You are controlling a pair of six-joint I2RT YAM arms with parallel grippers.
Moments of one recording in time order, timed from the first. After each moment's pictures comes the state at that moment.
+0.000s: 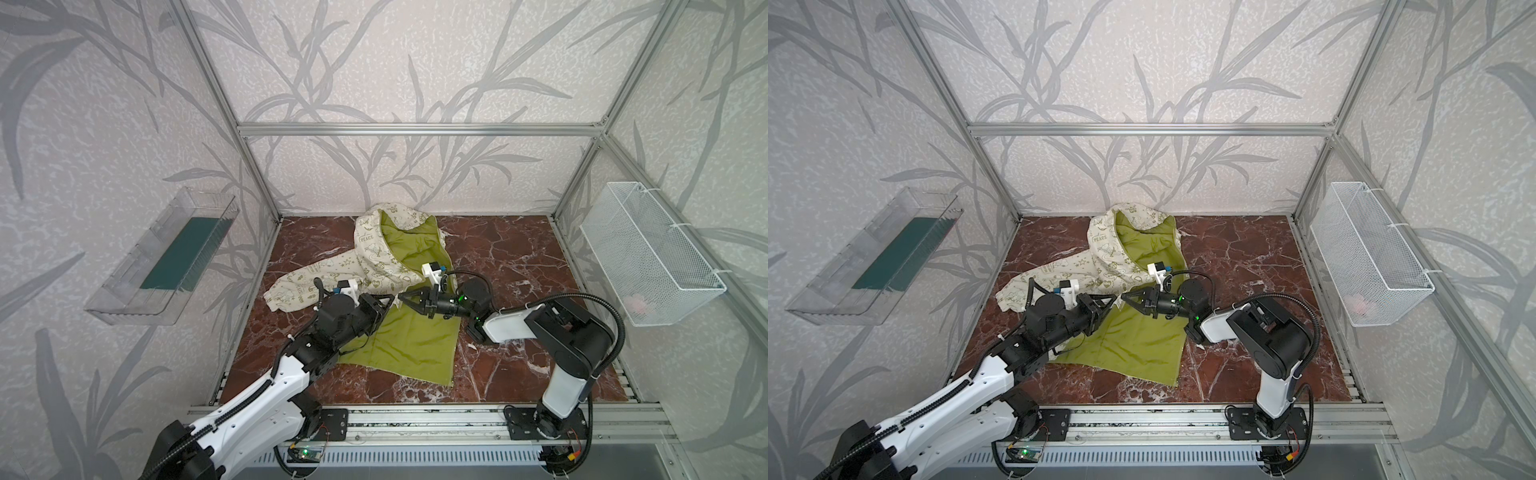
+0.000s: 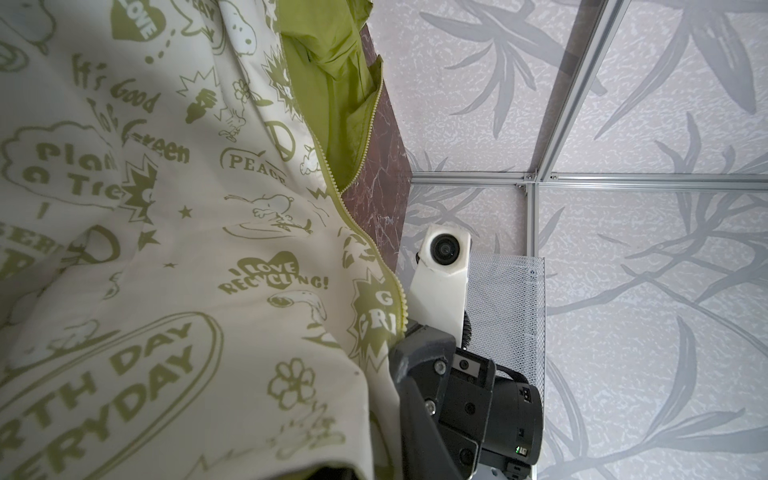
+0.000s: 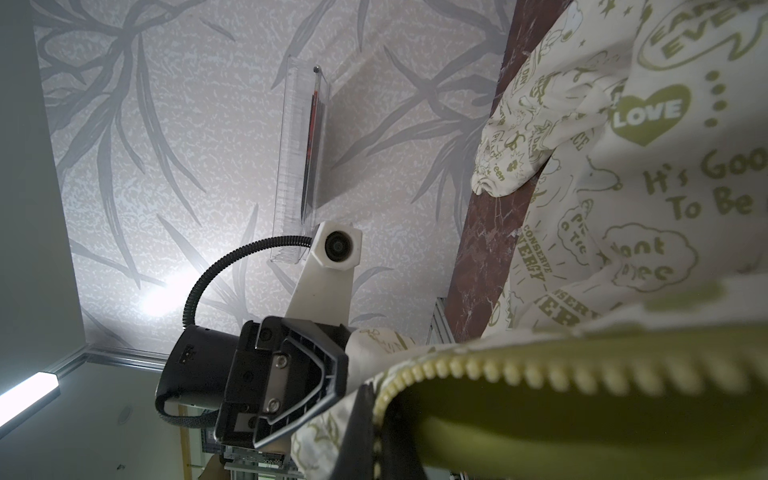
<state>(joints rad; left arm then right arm) -0.60 0.86 0.47 0.08 0.14 -1.47 0.70 1.80 0.67 1.22 -0.73 1.46</state>
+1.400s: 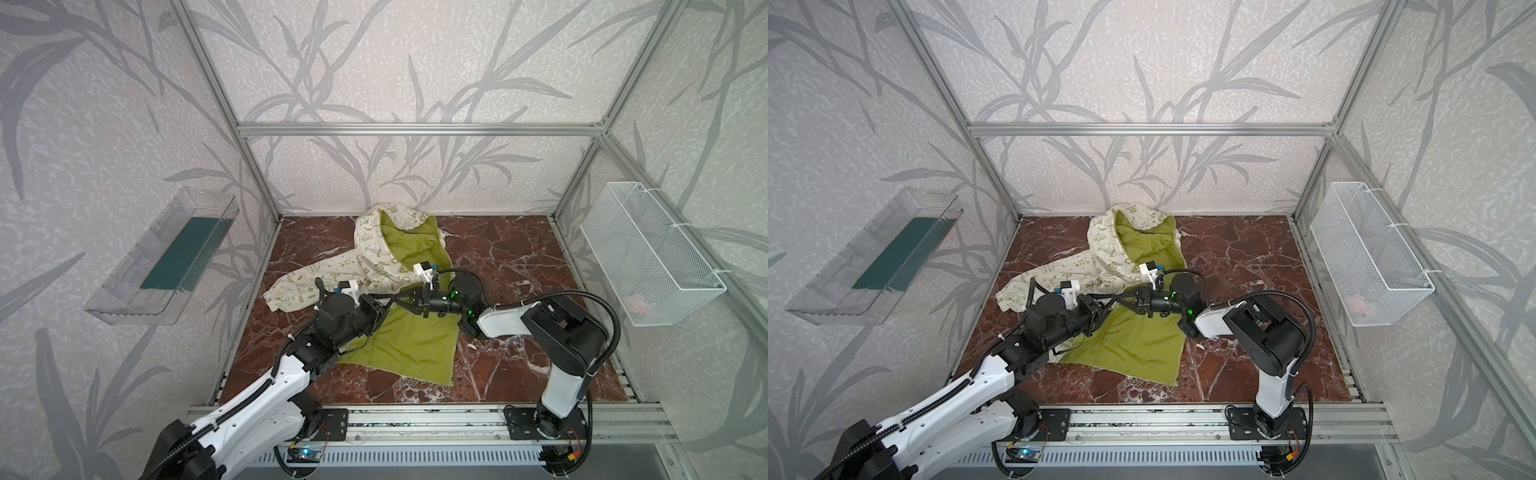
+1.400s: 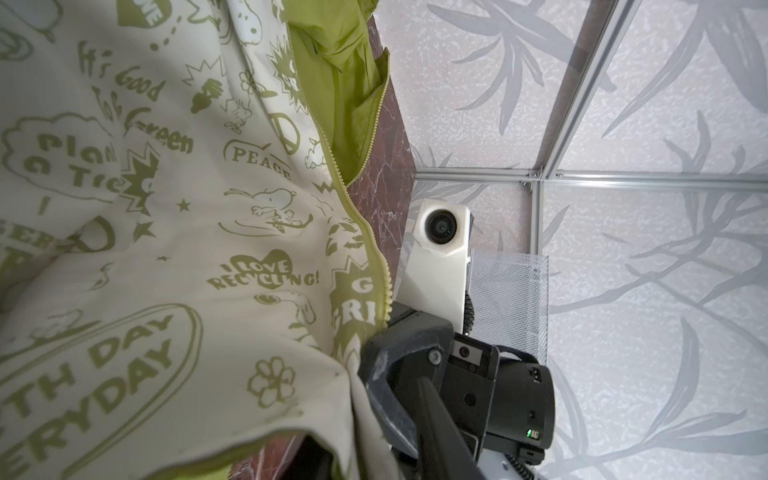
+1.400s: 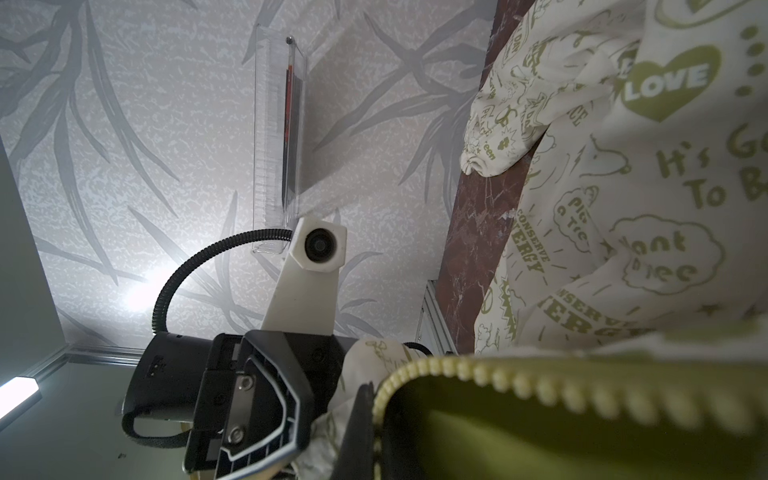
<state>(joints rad) -0.60 0.87 0.47 0.07 0.16 -1.48 0.71 1.83 0.76 1.09 -0.78 1.43</state>
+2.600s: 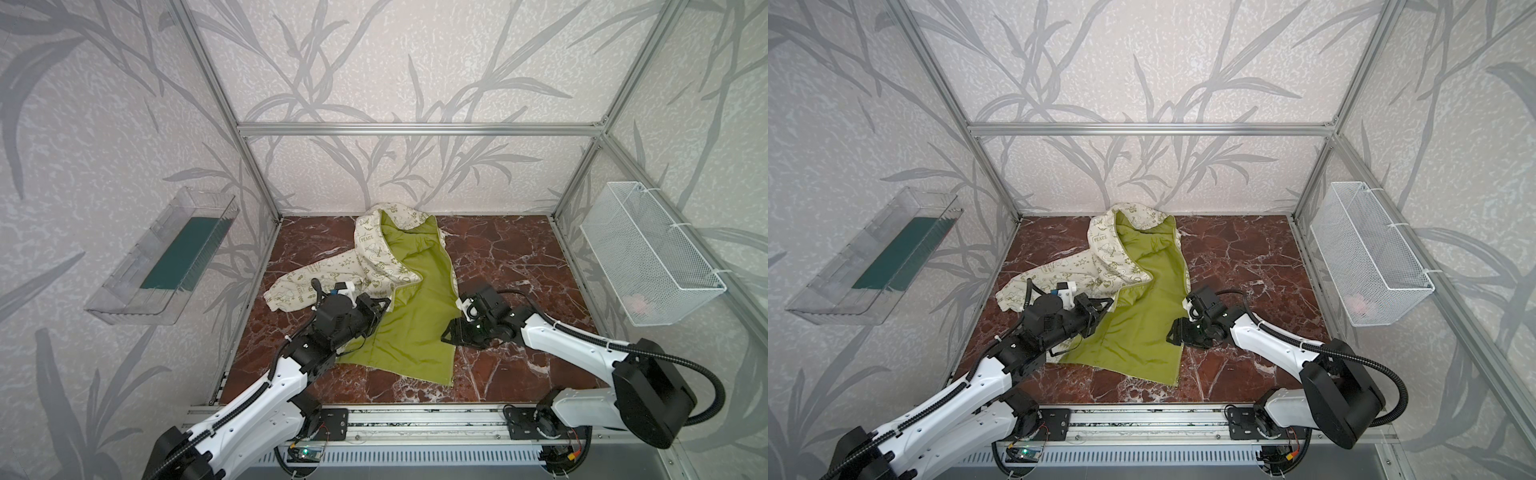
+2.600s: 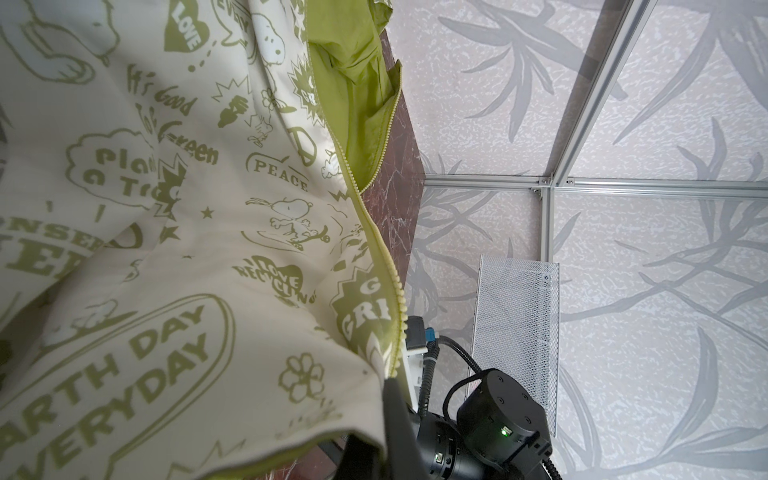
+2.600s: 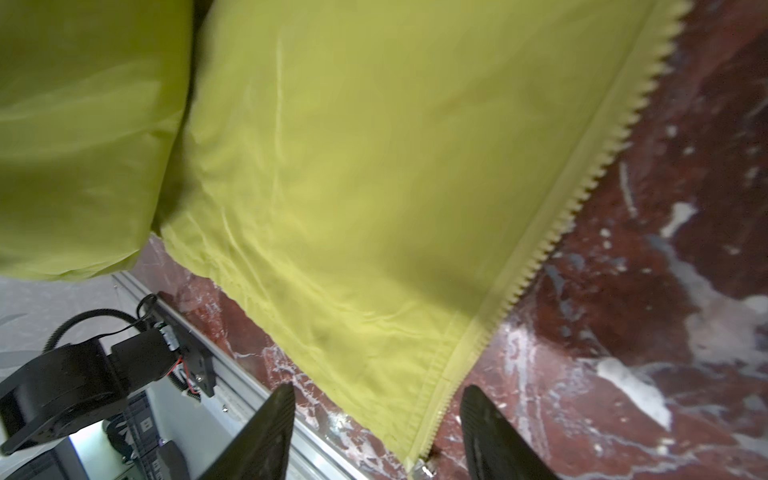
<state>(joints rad) -0.57 0.84 0.47 0.01 0.15 -1.46 0.62 1.34 0.69 -0.44 -0.41 0.72</state>
